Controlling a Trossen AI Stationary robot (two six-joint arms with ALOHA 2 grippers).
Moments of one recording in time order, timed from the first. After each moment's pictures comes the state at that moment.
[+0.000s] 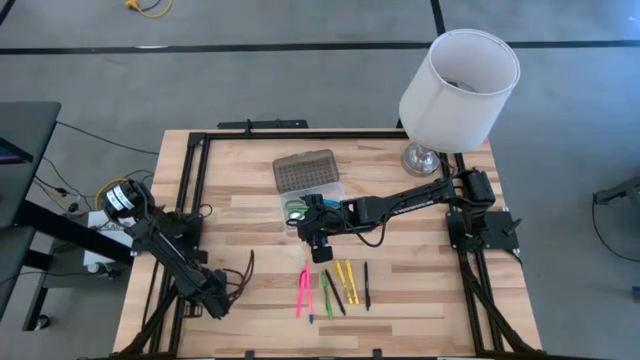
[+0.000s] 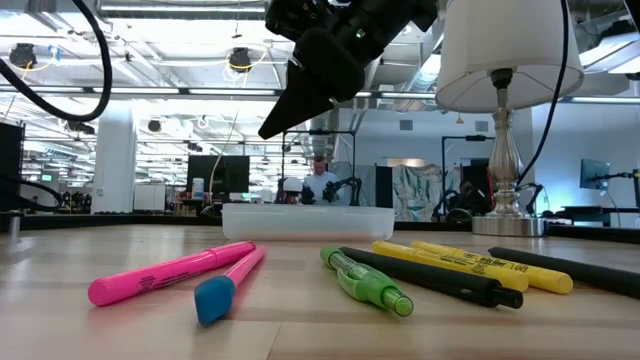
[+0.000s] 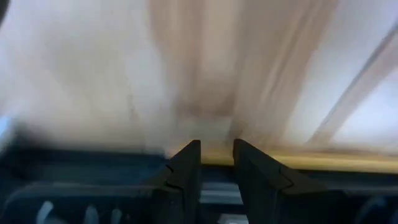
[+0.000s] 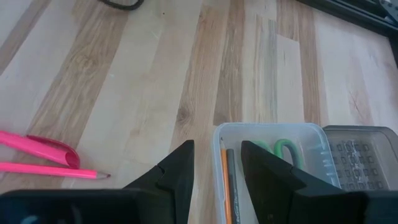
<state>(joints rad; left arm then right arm) -0.90 1.64 0.74 -0.94 0.36 -0.88 0.13 1.95 1.43 -0.28 0.15 -0.26</state>
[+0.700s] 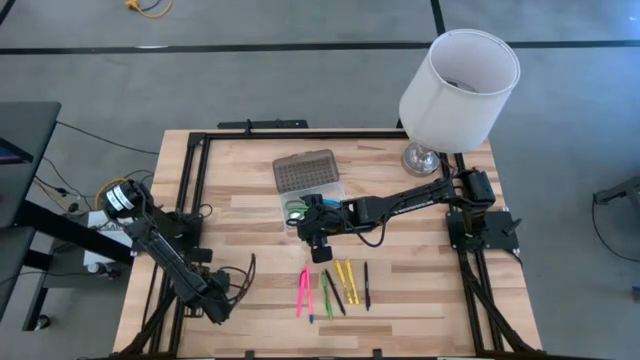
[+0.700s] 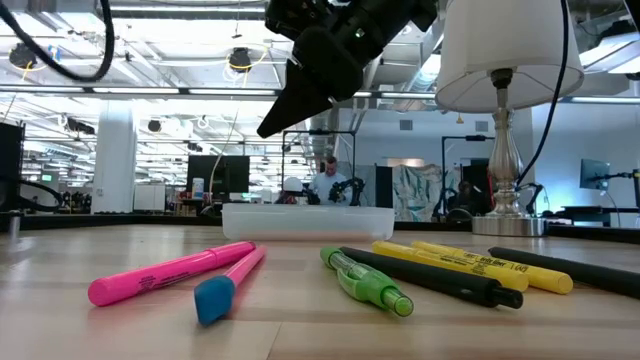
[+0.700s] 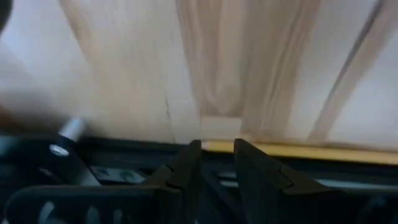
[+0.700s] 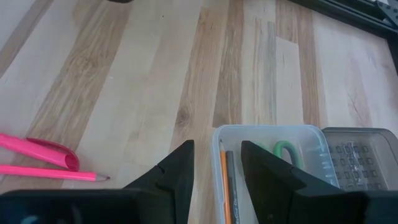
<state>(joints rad) -0.90 1.63 0.86 -1.14 0.25 -0.85 0.13 1.95 1.43 -0.27 0.15 -0.26</state>
